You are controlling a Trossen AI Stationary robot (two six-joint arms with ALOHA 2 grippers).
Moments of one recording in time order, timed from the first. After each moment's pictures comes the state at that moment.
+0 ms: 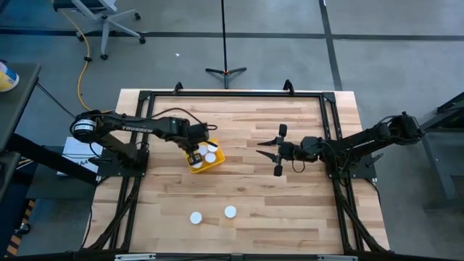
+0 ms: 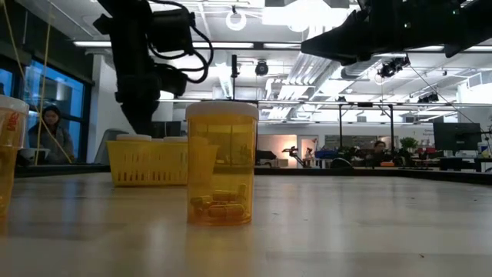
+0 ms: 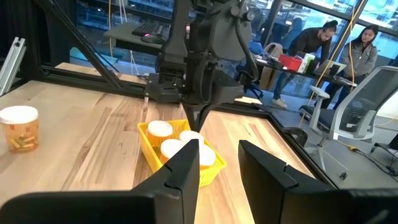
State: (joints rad) left arm 0.16 1.44 0.90 -0.78 -0.10 -0.24; right arm 0.12 1.20 0.41 0.73 0.27 -0.21
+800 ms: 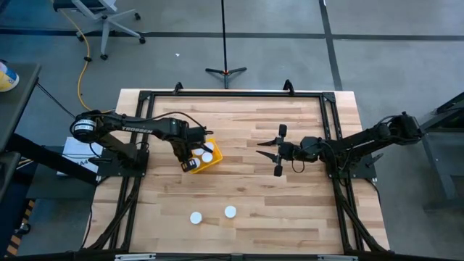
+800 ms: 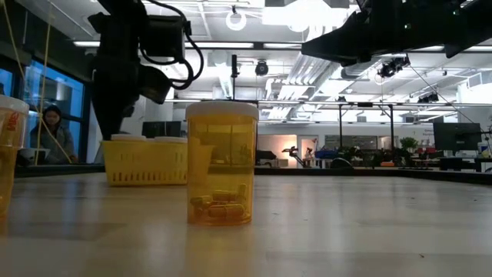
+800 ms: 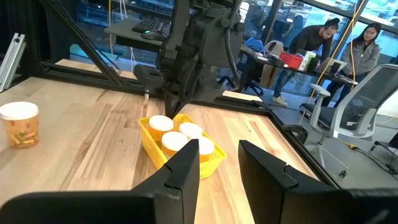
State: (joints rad) left arm 0.15 1.44 0.90 -0.95 0.15 -0.32; right arm 0.12 1.20 0.41 0.72 0.27 -0.21
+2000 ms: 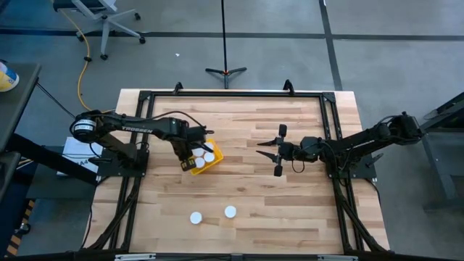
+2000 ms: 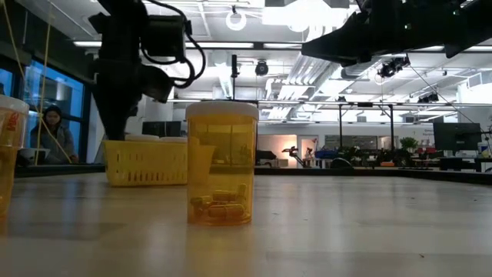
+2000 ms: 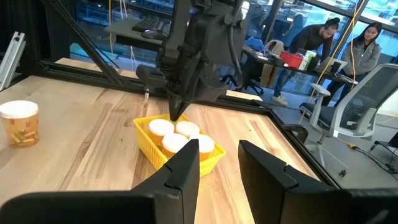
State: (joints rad) left arm 0.15 1.44 0.90 -0.93 0.11 -0.26; right arm 0.12 1.20 0.41 0.71 0.27 -0.21
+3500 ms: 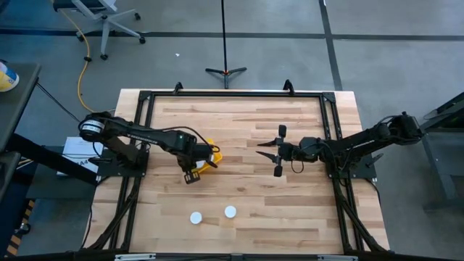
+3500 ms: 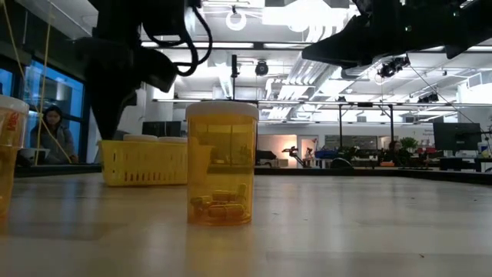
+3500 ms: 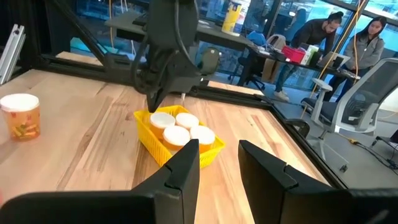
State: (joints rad) left arm -0.06 1.53 1.02 -0.99 0.06 -0.43; right arm 0.12 1.20 0.41 0.69 0.27 -0.20
